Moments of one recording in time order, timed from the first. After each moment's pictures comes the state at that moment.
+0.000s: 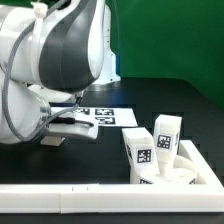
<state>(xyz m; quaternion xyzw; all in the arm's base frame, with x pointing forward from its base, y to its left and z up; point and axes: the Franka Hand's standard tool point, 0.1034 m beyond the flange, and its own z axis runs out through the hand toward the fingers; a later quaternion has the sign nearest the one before) 0.453 -0.091 0.011 -0.86 0.12 0.48 0.10</state>
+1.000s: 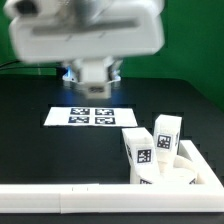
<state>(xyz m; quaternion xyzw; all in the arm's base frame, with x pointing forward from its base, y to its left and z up) 0.576 0.006 0.163 -0.99 0.04 0.12 0.08</state>
